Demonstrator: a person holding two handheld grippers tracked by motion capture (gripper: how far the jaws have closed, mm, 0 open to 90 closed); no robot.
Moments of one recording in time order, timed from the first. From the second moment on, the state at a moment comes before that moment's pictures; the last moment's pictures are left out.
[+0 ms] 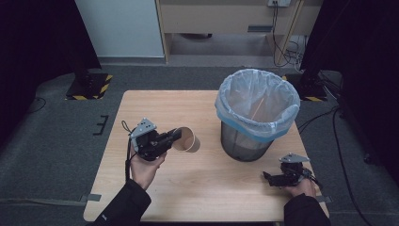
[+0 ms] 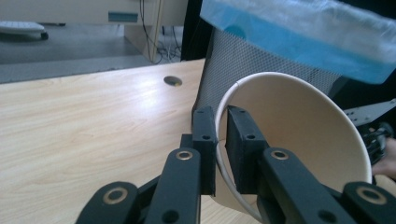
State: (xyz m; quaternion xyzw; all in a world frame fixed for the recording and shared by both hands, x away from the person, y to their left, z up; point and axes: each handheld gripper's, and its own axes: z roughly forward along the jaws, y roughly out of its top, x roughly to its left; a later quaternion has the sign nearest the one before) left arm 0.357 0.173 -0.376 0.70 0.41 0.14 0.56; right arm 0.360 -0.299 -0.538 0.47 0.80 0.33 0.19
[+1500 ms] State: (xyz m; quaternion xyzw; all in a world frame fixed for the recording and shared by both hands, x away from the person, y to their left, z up) left arm 0.378 0.130 -0.261 0.66 0.34 0.20 0.64; right arm 0.360 -0.298 -0.538 0.47 0.80 0.33 0.19
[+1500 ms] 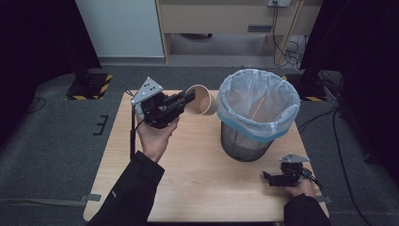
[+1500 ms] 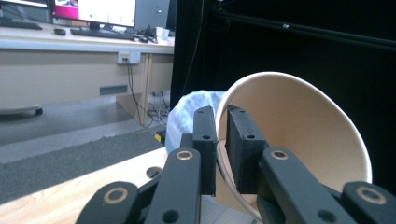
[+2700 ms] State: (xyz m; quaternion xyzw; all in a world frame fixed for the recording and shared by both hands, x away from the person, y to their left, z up) left arm 0.402 0.068 -0.239 0.66 0.31 0.20 0.65; right arm 0.360 -0.299 -0.538 0.47 0.80 0.33 0.19
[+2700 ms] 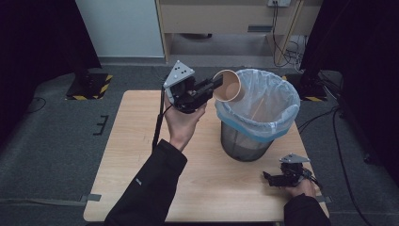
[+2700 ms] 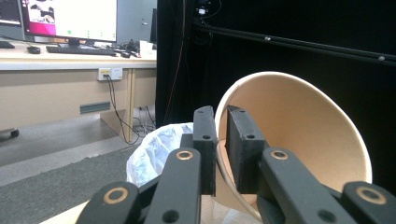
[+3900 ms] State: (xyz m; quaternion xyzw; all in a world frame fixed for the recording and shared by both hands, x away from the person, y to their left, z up) left arm 0.436 0.018 -0.265 0.68 0.32 0.18 0.63; right arm 0.359 -0.298 -0.539 0.47 0.79 0.33 0.19
